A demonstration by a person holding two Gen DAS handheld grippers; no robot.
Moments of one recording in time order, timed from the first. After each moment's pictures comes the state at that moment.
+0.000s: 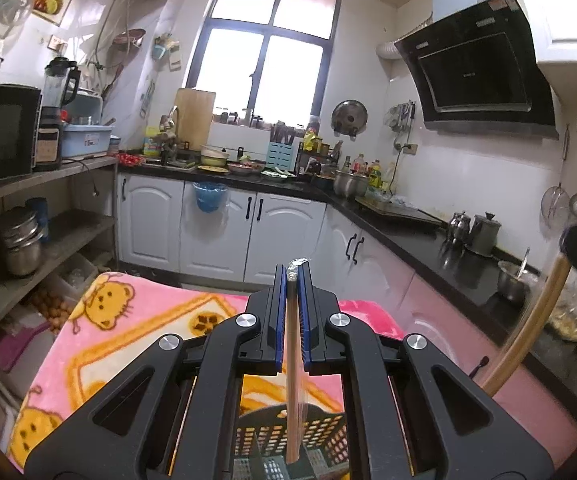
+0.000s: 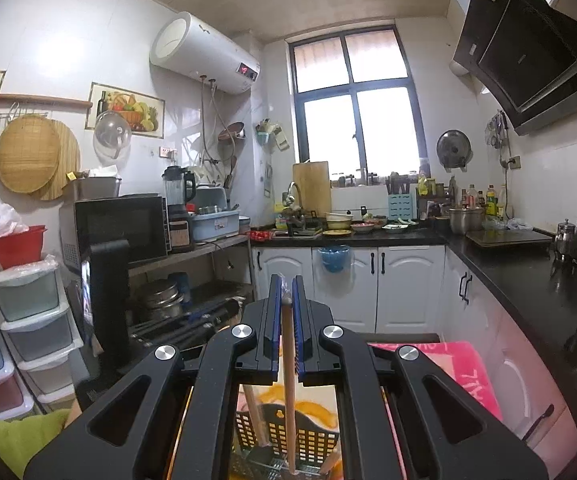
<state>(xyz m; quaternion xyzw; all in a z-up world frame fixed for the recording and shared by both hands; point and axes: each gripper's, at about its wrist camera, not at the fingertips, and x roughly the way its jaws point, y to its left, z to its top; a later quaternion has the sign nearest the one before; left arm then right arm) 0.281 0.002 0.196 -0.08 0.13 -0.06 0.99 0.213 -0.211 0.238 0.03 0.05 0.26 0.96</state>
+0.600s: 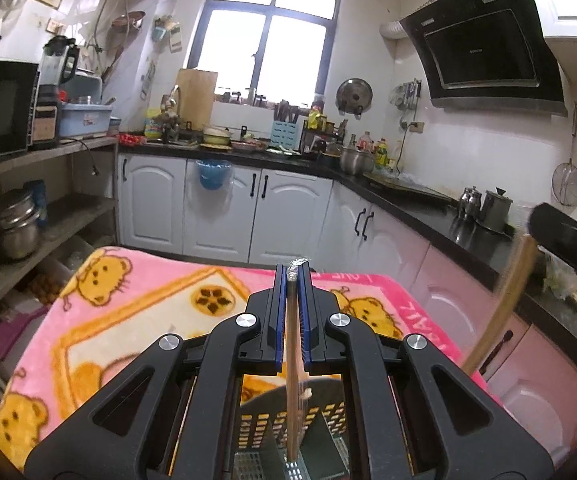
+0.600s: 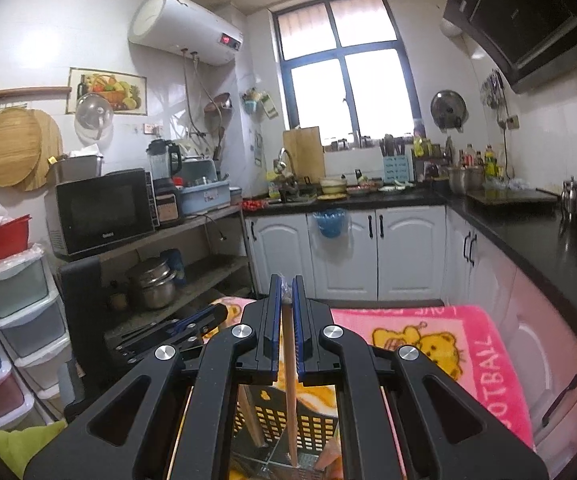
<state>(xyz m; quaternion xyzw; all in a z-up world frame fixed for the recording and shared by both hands) 0.307 0.007 0.137 -0.08 0.16 -0.06 0.98 0.272 -0.198 0.184 0.05 0.12 0.25 0.96</state>
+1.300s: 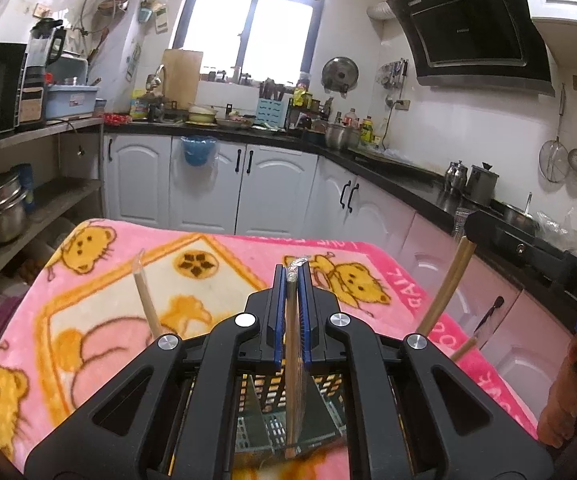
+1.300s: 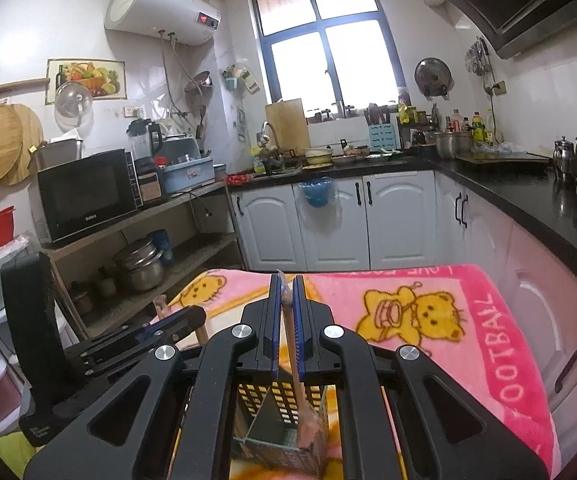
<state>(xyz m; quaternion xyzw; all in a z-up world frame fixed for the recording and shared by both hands) 0.293 -0.006 0.100 -0.08 0.19 -0.09 0.97 0.283 -0.205 0.130 0.06 0.16 0.24 0.96</state>
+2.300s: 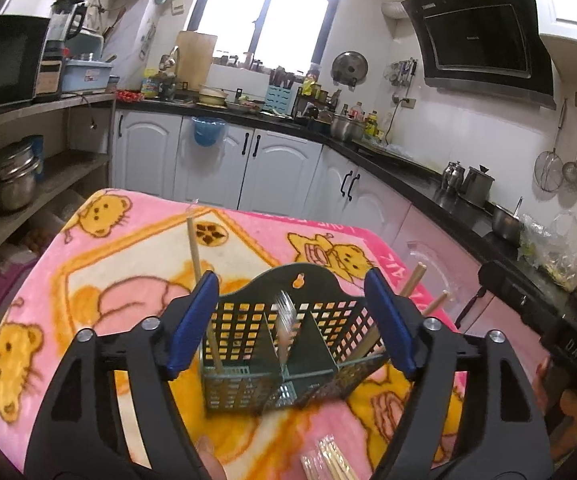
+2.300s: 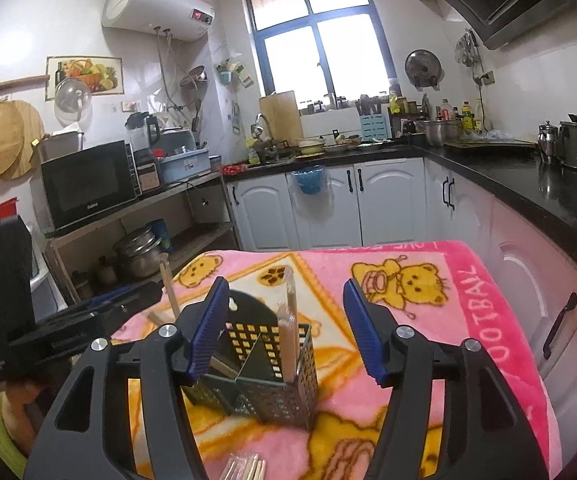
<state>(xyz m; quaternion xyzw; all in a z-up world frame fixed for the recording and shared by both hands) 0.240 0.019 0.100 -0.11 0.22 -0.09 0.97 0.233 -0.230 0.104 0.06 0.17 0.23 0.96</state>
